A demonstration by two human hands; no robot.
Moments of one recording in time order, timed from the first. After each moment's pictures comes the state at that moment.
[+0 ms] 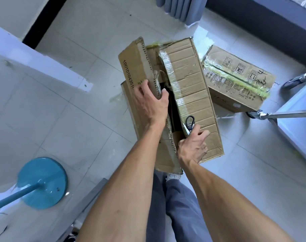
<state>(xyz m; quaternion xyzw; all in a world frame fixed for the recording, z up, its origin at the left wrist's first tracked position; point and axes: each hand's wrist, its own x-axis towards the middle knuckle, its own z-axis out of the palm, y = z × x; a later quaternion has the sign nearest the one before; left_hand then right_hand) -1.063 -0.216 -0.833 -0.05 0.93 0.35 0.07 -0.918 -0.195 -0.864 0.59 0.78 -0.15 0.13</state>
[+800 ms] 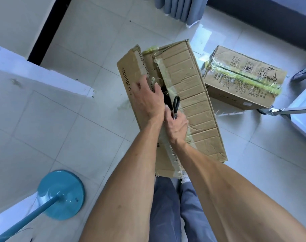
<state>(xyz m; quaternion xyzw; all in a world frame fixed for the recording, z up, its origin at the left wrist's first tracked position) -1.149 -0.231 -0.820 -0.02 0.95 0.31 0.05 -1.056 -0.220 -0.850 0.59 0.63 -0.51 0.00</state>
